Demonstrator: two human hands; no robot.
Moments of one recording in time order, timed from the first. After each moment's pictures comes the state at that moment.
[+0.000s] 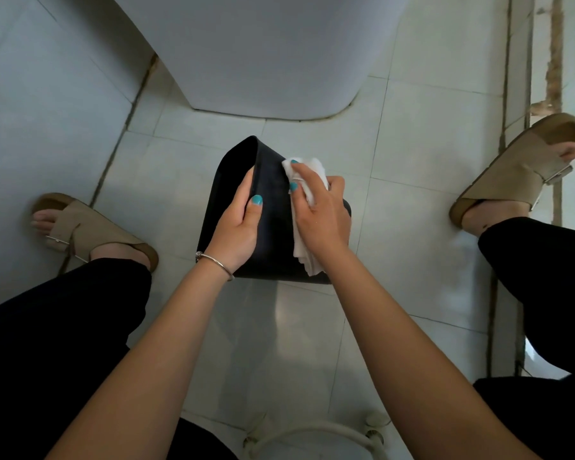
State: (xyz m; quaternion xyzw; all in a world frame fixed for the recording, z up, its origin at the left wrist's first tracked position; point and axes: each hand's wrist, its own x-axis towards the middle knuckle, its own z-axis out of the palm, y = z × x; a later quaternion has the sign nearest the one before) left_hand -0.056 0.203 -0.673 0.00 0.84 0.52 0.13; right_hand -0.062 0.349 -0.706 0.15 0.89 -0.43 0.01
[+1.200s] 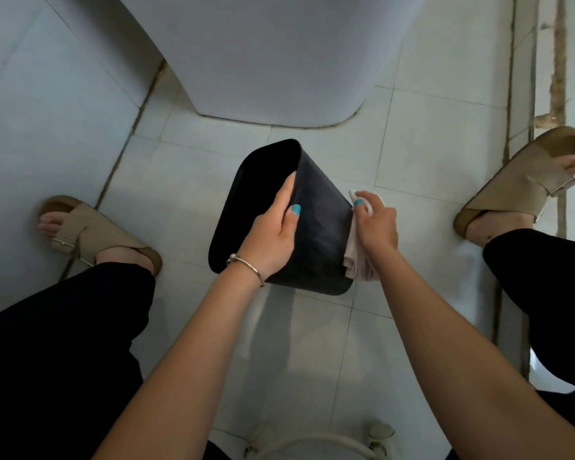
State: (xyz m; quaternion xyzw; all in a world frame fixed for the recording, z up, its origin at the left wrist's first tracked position) left_hand -0.059 0.229 -0.681 0.05 0.88 0.44 0.16; right_hand -0.072 0.422 -0.752 0.34 0.83 -0.42 0.10
